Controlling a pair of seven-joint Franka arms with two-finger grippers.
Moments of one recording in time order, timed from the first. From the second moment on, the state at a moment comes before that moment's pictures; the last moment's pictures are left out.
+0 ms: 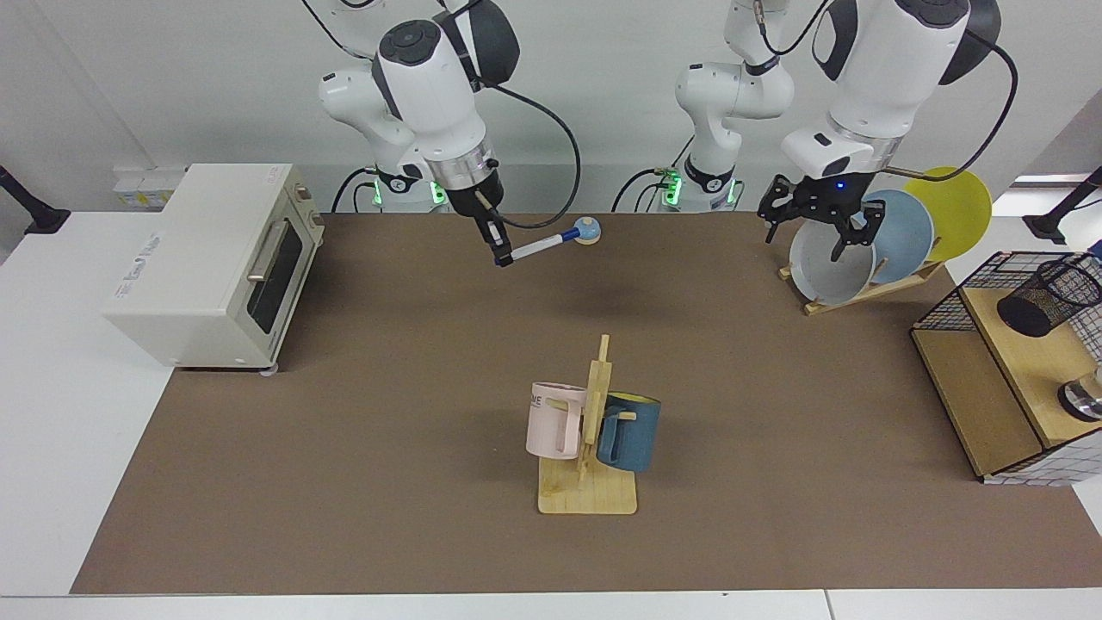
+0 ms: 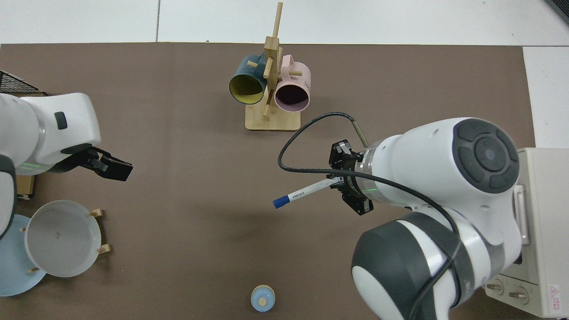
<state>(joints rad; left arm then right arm) -0.22 -0.04 0.04 -1.69 0.01 1.70 0.36 0.37 0.00 0.07 -1.82 0.20 1.93 1.60</state>
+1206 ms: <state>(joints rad) -0.28 -0.09 -0.09 -1.72 -0.25 1.66 1.04 0.48 0.03 0.07 -1.72 0.19 1.89 1.87</state>
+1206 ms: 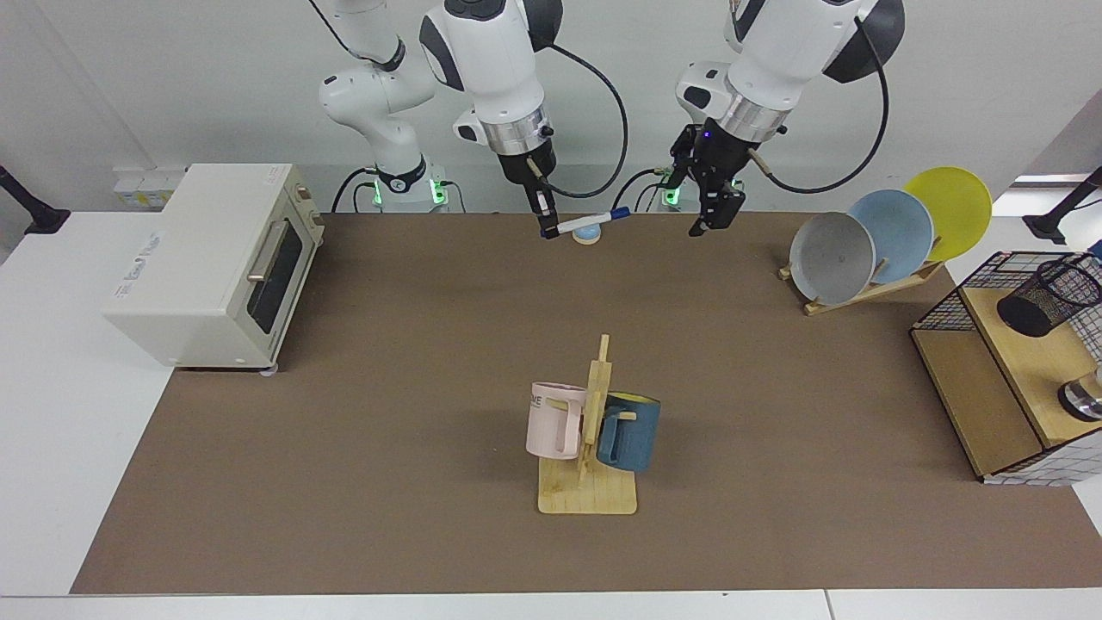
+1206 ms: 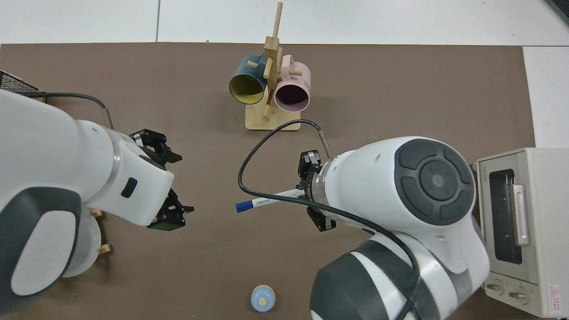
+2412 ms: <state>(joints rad) -0.37 -0.11 -0.11 -1.85 -0.34 1.81 1.01 0.48 0.03 0.08 -1.72 0.23 1.92 1.90</state>
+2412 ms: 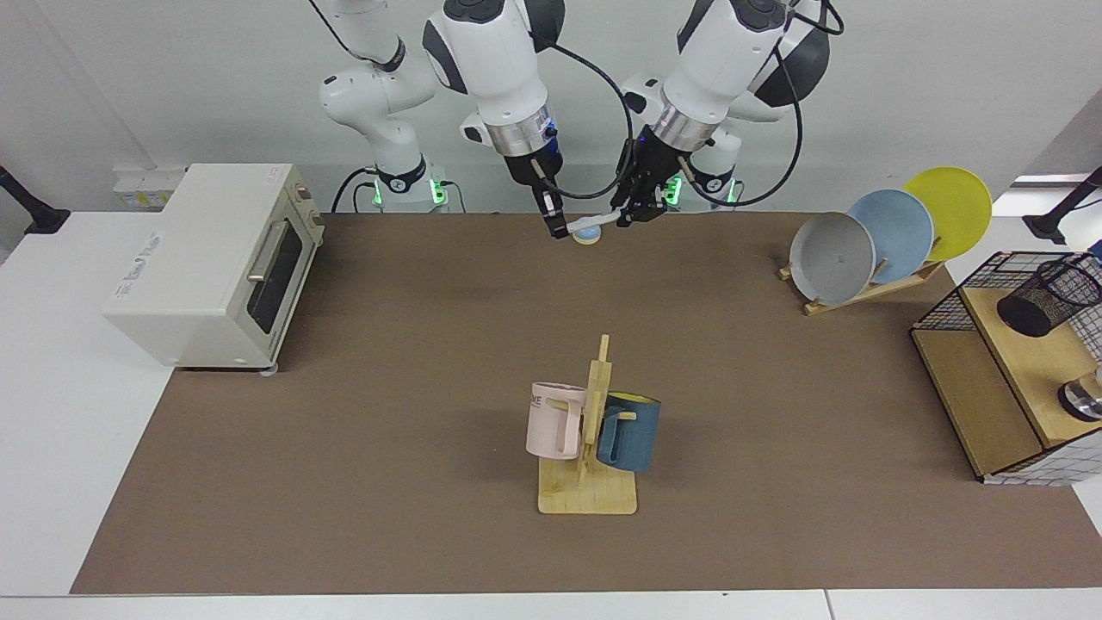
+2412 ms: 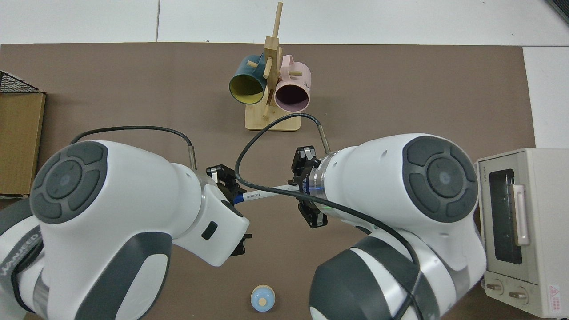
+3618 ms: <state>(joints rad) -0.37 -0.12 -0.11 -1.87 -0.28 1.80 0.99 0.46 0.02 0.05 -1.71 0.23 1.89 1.63</state>
